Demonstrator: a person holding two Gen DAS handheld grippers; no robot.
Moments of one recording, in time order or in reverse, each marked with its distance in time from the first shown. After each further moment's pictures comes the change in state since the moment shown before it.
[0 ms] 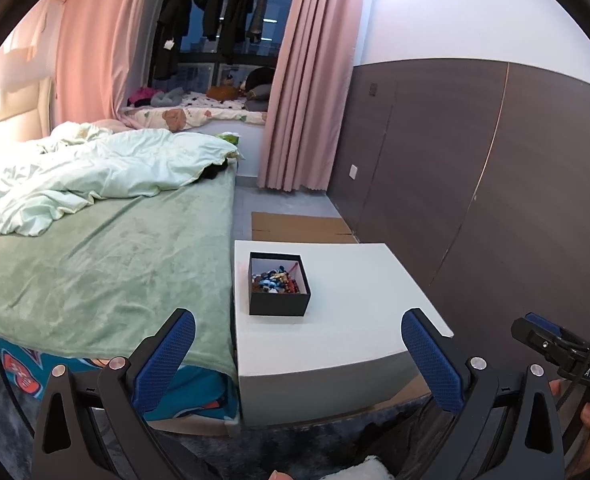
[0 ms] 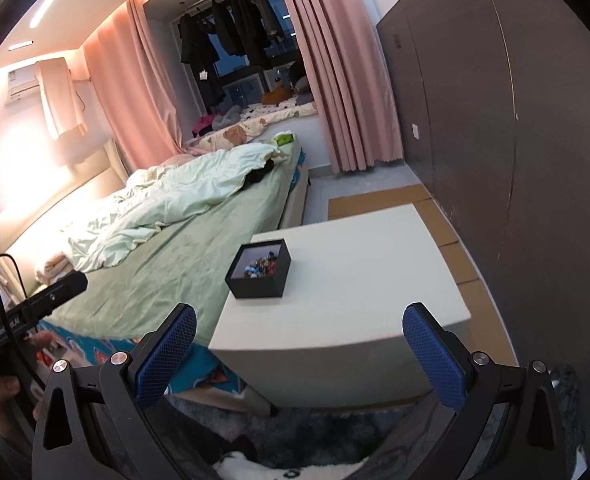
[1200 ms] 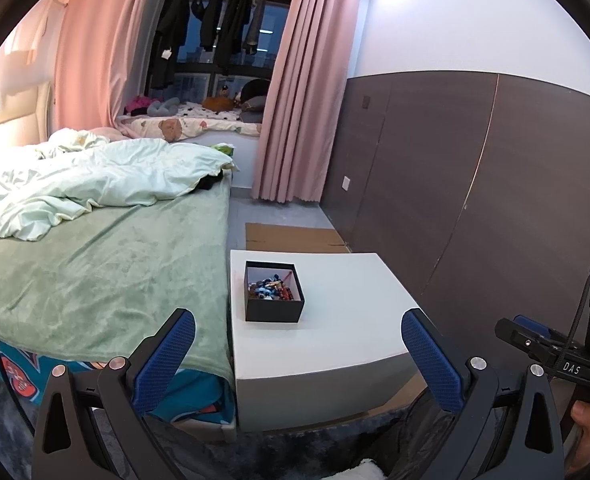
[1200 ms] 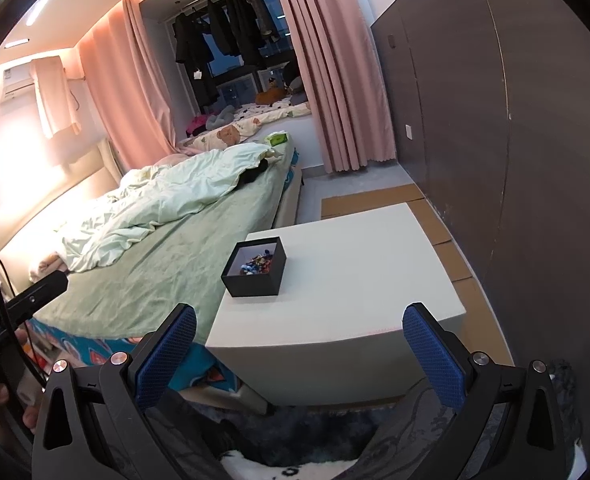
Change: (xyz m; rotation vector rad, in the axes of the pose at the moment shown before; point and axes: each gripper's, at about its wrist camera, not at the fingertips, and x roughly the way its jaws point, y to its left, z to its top) left arm -0.020 0.001 -0.001 -0.005 -0.043 -0.028; right arm -0.005 0.007 -0.004 -0.003 -0.008 -0.028
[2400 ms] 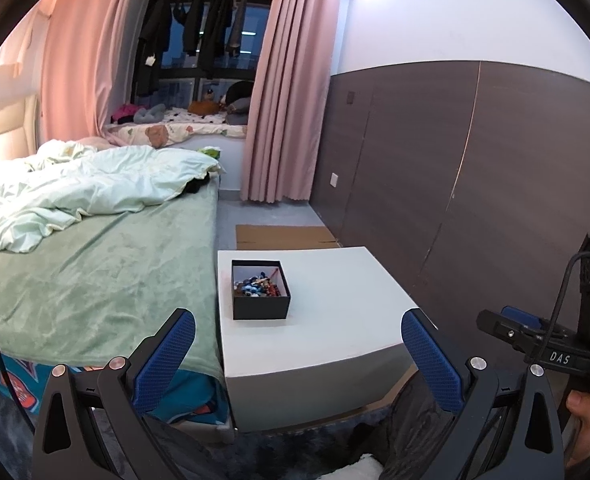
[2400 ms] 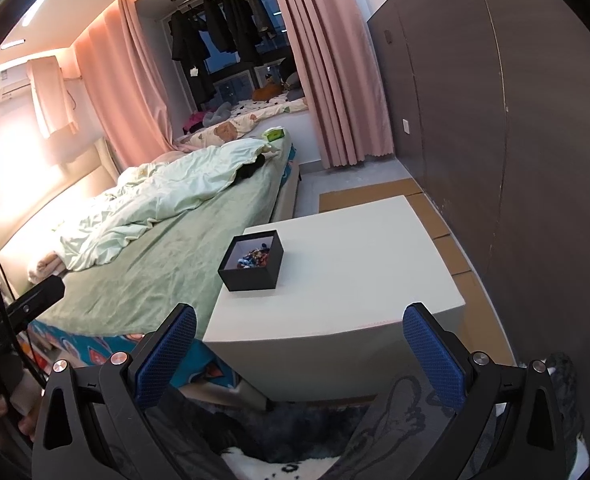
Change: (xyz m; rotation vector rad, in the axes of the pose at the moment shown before) left arm -0.005 -0.017 -0.009 0.057 -0.002 -0.025; right arm 0.001 0.003 -0.004 0.011 0.014 -0.013
